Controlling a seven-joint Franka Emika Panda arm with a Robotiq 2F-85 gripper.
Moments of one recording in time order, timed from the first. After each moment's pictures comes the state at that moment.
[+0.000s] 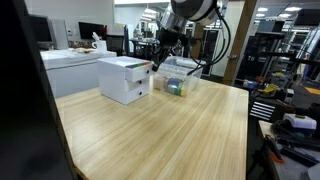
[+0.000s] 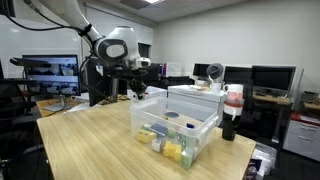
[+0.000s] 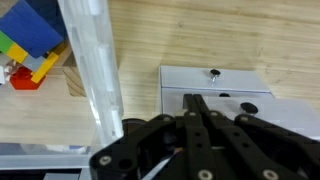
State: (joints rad) arm -0.08 0.17 -0.09 -2.15 0.20 2.64 -0.30
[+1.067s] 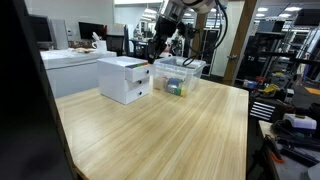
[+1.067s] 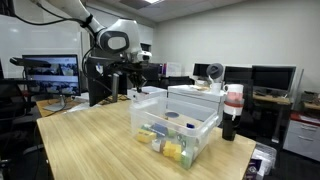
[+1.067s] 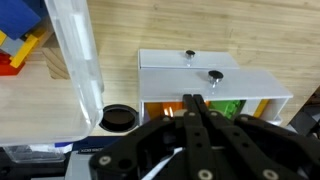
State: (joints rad) arm -0.09 0.15 -0.07 -2.08 0.29 2.53 -0.35
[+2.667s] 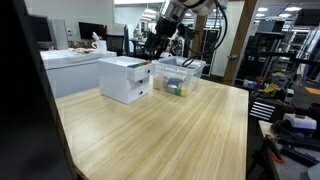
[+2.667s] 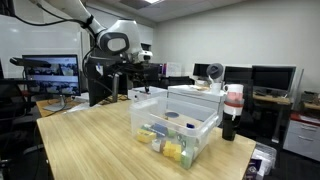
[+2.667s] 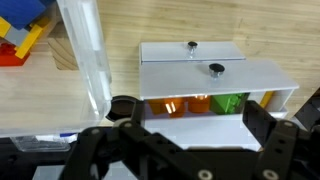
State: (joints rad) arm -0.11 0.15 -0.06 -2.09 0.31 2.59 -0.37
